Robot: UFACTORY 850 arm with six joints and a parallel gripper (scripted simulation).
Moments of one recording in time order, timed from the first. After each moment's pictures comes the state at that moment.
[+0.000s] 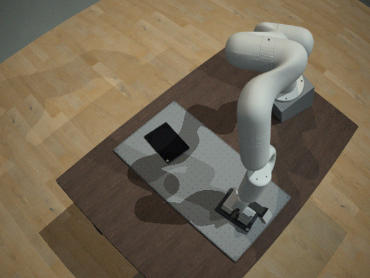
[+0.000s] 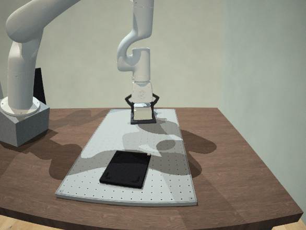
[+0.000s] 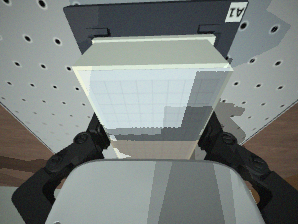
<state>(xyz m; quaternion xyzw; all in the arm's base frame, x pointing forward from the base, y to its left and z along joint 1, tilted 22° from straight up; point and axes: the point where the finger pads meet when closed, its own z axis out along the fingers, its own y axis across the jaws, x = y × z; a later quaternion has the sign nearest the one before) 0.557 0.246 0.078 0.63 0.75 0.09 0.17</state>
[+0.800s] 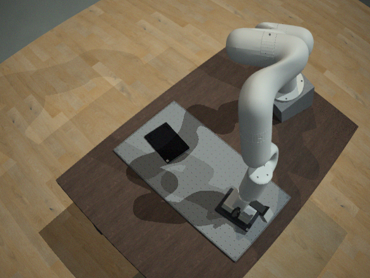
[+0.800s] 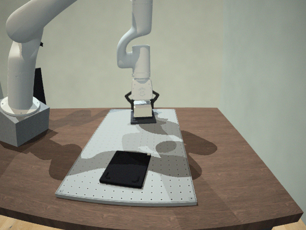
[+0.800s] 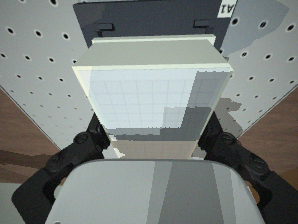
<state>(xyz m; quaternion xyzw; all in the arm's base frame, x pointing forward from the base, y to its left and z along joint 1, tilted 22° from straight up) 0.551 0.247 0.091 0.63 0.75 0.09 0.17</state>
